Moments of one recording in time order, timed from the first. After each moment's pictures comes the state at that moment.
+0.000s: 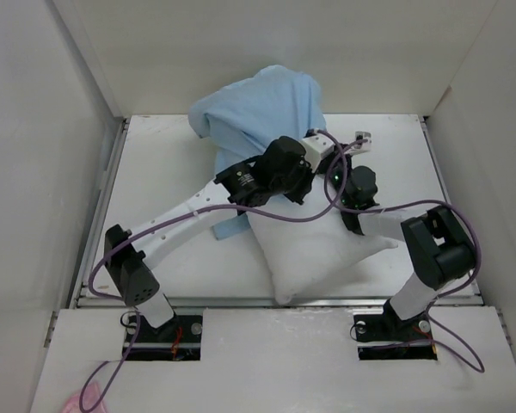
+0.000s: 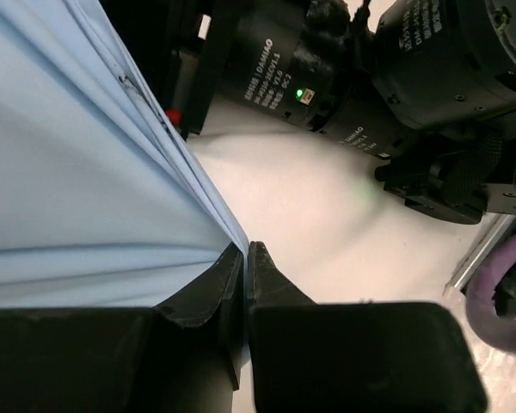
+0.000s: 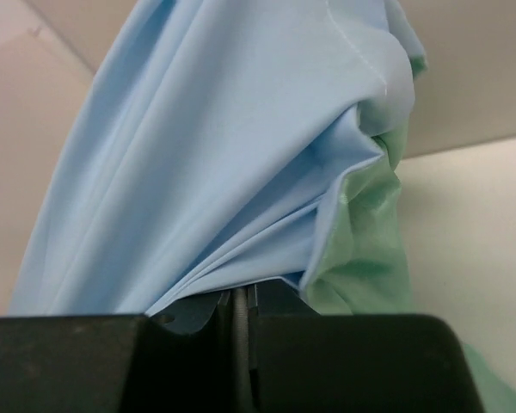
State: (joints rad) left arm -0.96 1.62 1.66 -0.61 -0.02 -0.13; right arm 0.40 1.63 0.75 1.16 -0.03 0.65
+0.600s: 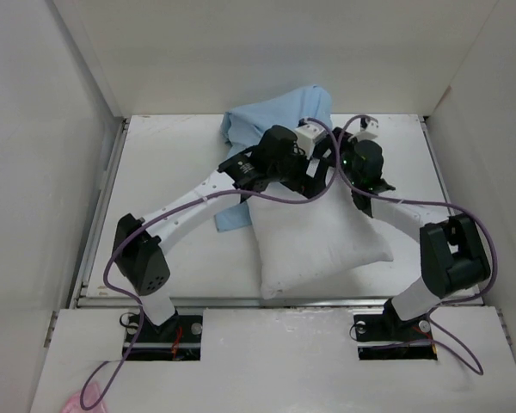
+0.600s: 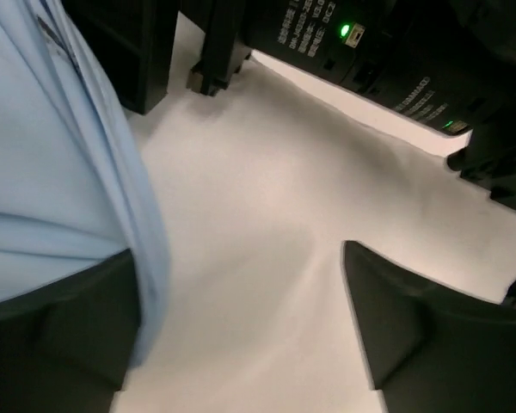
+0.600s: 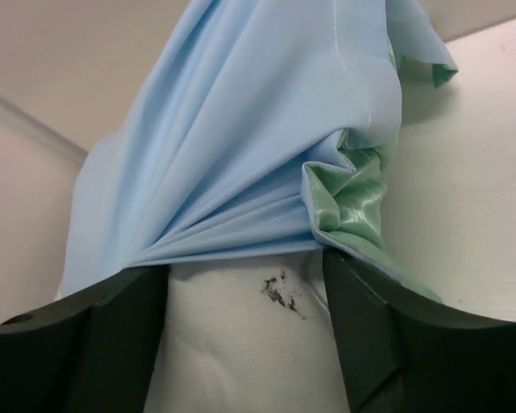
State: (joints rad) left arm -0.85 1.70 1.59 -0.44 0.16 -0.19; right arm 0.31 1.58 0.87 0.69 0.03 0.66
